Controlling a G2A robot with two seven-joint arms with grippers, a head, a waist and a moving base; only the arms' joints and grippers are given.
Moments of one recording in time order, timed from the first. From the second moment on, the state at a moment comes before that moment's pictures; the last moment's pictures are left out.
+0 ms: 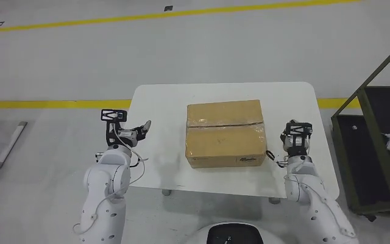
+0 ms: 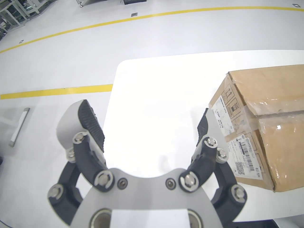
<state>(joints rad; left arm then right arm) 1.17 -1.25 -1.55 -1.79 1.37 -0.08 -0.62 -1.34 -1.44 1.40 -1.51 -1.42 0.27 -0.03</state>
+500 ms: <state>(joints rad) 1.21 -1.25 -1.54 -1.83 1.29 -0.05 -0.62 -1.29 -1.45 1.33 -1.55 -1.50 0.22 -0.01</state>
